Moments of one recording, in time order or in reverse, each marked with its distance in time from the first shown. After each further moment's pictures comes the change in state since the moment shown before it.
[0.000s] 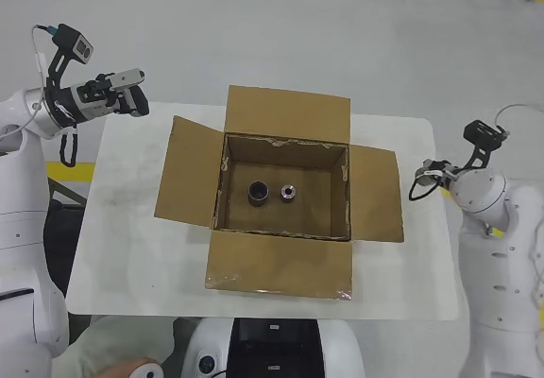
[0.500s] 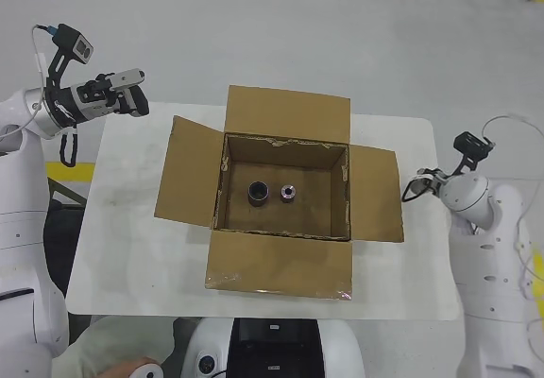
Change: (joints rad) left arm 0.000 0.000 0.000 0.000 0.000 0.000 0.000; right arm 0.026 -0.004 -0.022 0.160 0.039 0.018 -0.083
